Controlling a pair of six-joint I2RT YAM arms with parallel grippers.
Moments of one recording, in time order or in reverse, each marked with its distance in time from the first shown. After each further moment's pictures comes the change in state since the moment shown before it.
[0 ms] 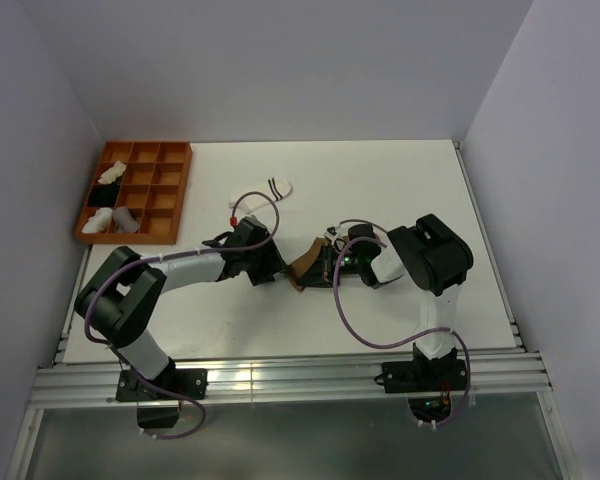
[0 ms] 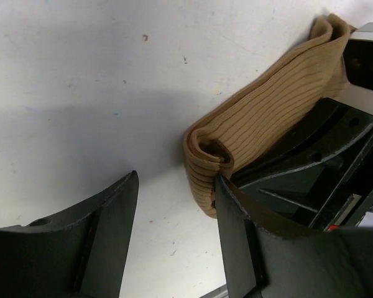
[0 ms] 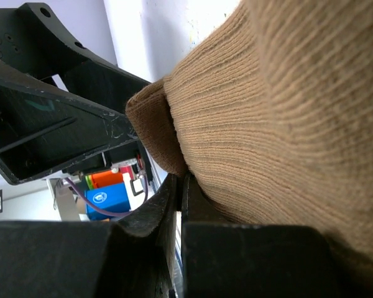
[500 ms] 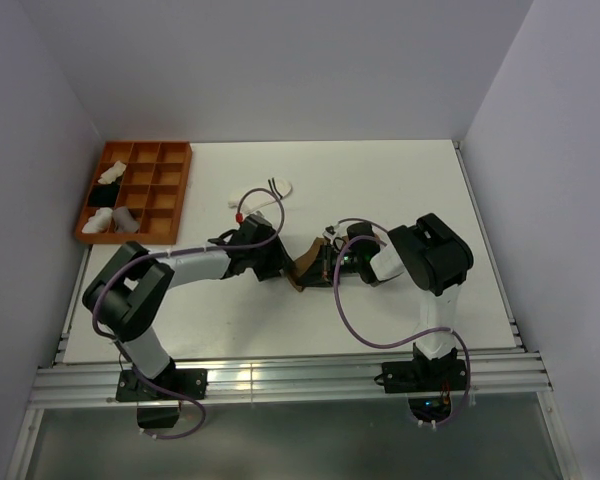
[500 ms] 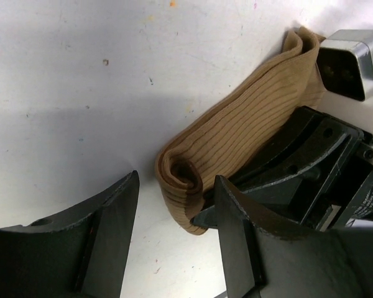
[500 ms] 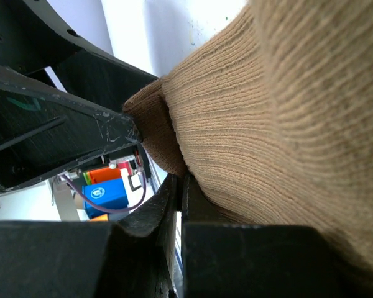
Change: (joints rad) left arm -0.012 0.051 0.031 0.067 -0.002 0.000; right arm -0.001 0.000 0.026 -0.063 -0.013 -0.036
